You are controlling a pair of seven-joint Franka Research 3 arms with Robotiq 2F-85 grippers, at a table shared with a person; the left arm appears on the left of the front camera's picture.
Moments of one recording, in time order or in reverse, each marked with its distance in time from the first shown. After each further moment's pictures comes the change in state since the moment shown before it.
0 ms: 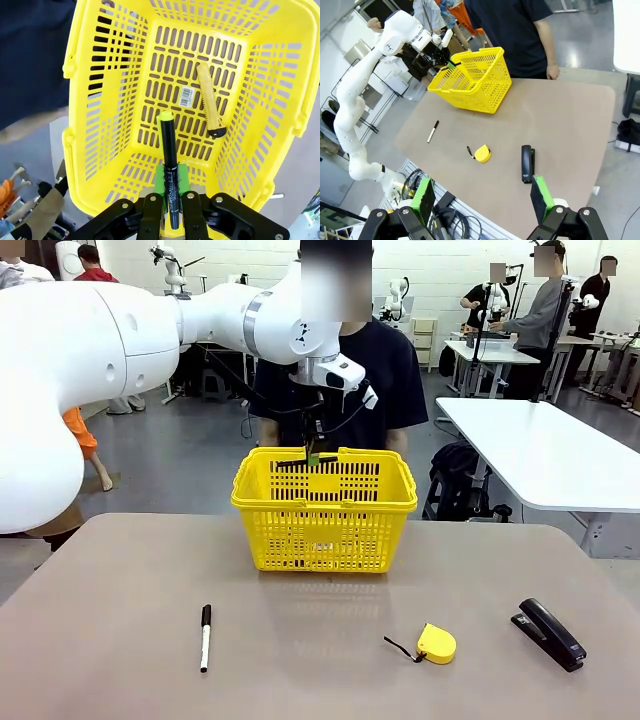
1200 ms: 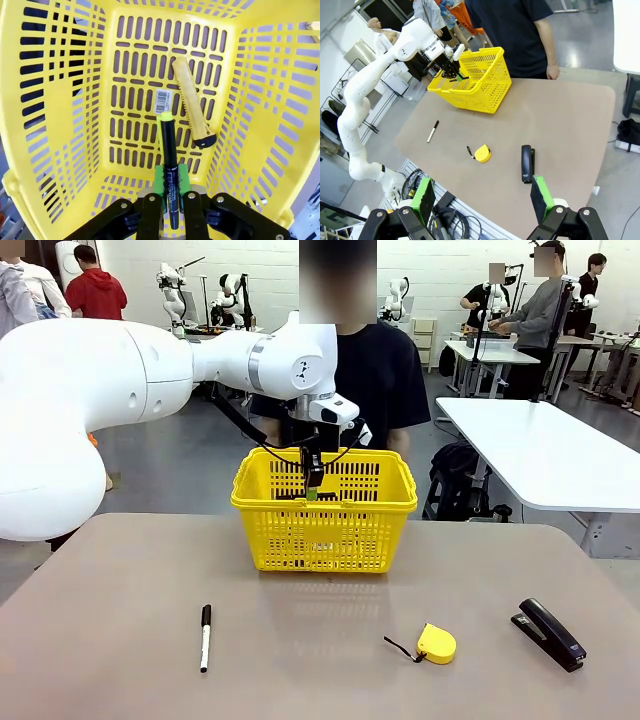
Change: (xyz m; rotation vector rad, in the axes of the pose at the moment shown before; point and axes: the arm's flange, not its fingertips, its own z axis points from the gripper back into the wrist) left arm -0.002 0.003 -0.075 -0.148 0.027 -0.068; right arm 0.000 0.000 0.000 0.000 0.000 0.000
